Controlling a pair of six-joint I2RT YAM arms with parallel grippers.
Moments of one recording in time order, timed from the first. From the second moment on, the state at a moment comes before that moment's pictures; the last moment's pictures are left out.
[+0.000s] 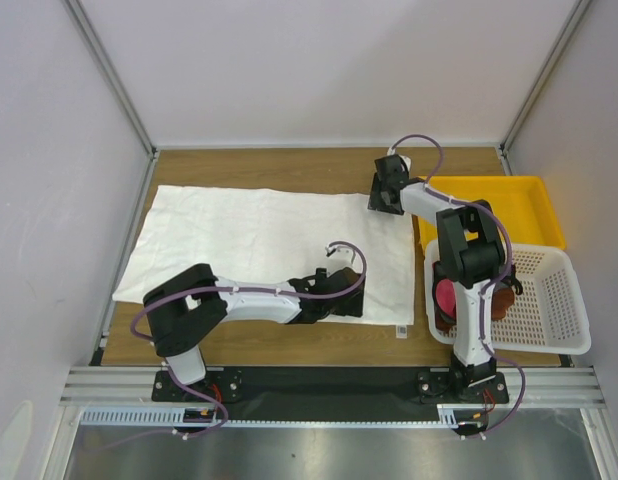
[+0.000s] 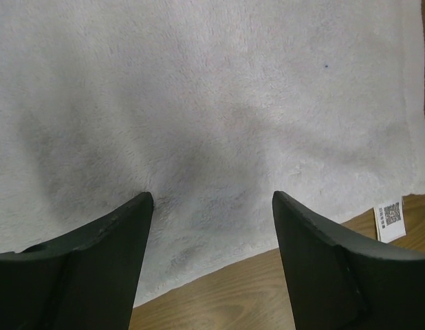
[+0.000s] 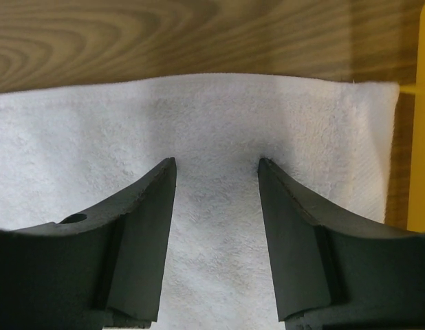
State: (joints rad) left arm -1.14 1.74 0.92 -0.06 -0.36 -0.81; right arm 0.33 2.13 1.53 -0.29 0.23 0.44
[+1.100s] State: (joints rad) left arm -0.59 1.10 0.75 -0.26 -0.50 -0.83; right arm 0.52 2.06 1.82 -0.39 0.16 0.35
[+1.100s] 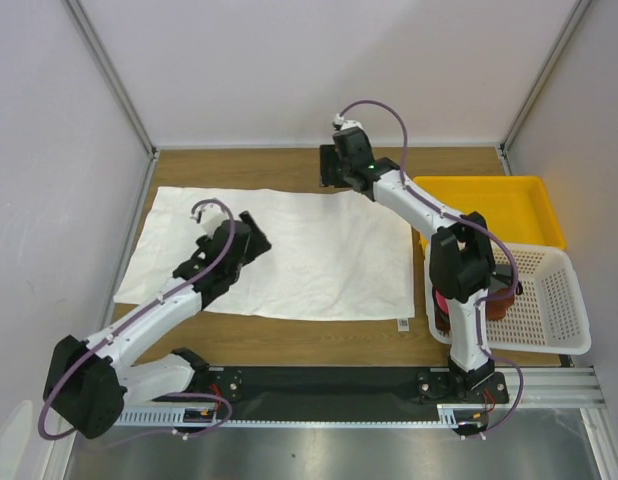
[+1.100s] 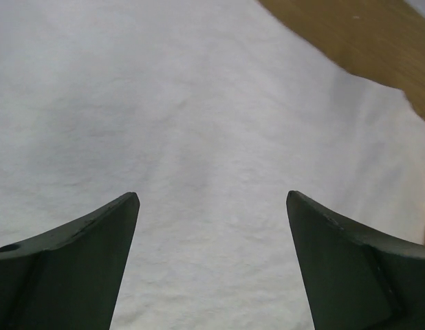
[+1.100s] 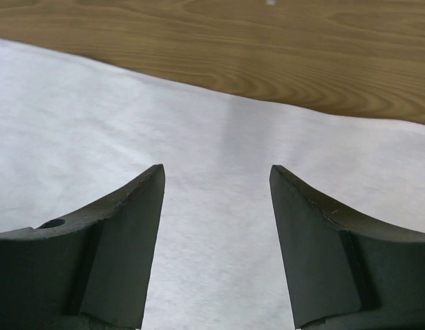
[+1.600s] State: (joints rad) left arm -0.02 1.10 0.53 -0.22 -0.33 -0.89; right arm 0.62 2.23 1.91 -0.40 0.12 0.39
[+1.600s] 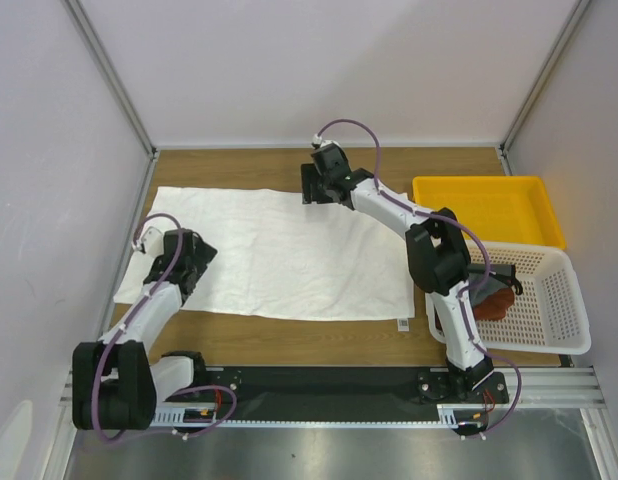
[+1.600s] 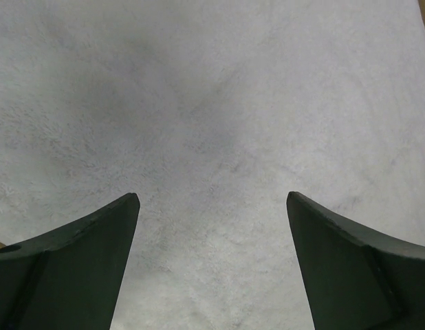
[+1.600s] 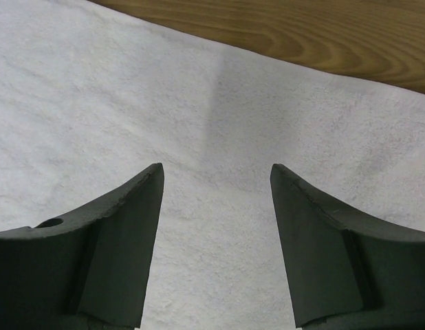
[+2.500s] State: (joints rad) left arm 0.24 0.96 0.33 -0.19 -0.27 -1.15; right arm 0.61 2.32 1.90 -0.38 0.04 0.44
